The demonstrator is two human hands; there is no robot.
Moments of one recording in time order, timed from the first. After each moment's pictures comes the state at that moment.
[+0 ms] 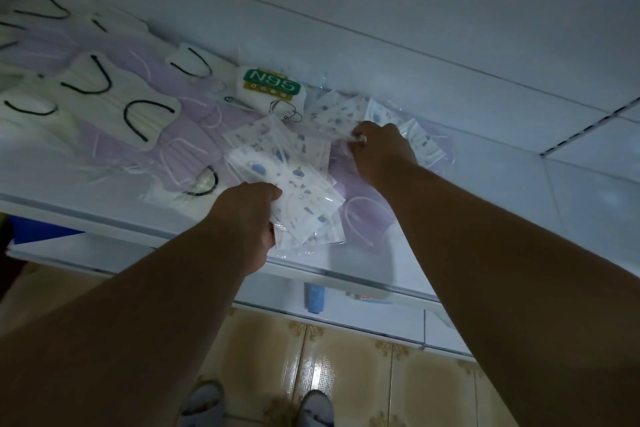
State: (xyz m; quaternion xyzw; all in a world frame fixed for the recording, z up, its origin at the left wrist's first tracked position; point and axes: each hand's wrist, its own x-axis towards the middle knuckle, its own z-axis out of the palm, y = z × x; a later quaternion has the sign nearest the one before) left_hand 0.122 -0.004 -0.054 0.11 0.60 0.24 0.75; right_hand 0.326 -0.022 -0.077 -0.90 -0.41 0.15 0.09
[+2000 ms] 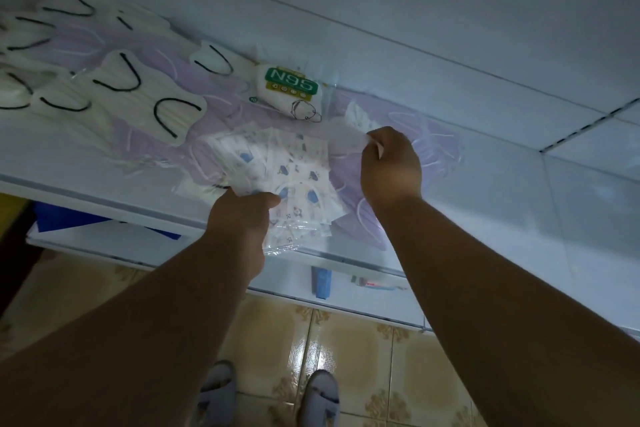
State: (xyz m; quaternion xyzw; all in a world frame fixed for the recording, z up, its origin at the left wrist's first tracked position) left_hand 0.076 -0.006 -0.057 0.27 0.60 0.22 0.73; right_hand 0.259 -0.051 -0.051 -0.88 -0.34 0.10 0.31
